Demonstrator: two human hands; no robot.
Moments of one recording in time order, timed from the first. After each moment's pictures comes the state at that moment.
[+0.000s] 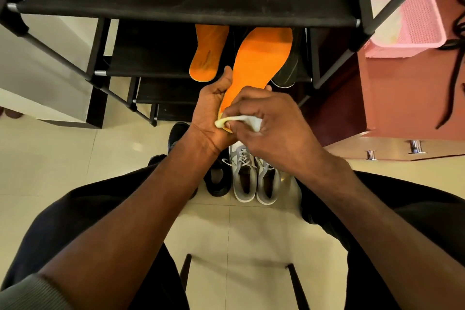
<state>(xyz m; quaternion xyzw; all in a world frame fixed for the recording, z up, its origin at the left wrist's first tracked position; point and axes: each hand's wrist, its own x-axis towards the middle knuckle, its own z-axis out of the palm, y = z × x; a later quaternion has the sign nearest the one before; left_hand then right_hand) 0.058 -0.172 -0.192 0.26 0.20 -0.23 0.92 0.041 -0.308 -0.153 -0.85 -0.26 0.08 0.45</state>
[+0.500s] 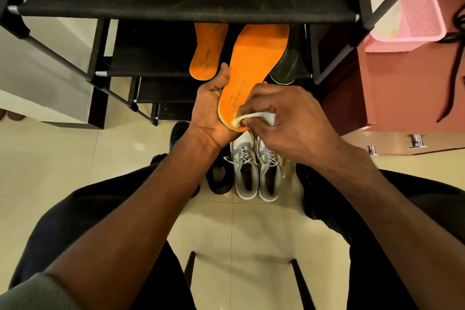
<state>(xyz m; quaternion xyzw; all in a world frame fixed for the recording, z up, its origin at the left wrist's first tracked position) 0.057 -0.168 -0.191 0.26 0.19 -0.22 0.92 0.048 -0.327 -0.147 -0.89 -0.28 0.06 0.36</state>
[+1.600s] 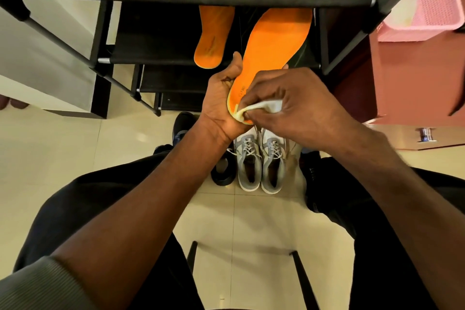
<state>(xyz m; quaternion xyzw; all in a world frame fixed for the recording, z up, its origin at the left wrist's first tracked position) 0.053 -0.176 -0.189 0.20 0.16 -0.25 0.94 0.055 -0.324 -0.140 -0.86 -0.28 0.13 0.41</state>
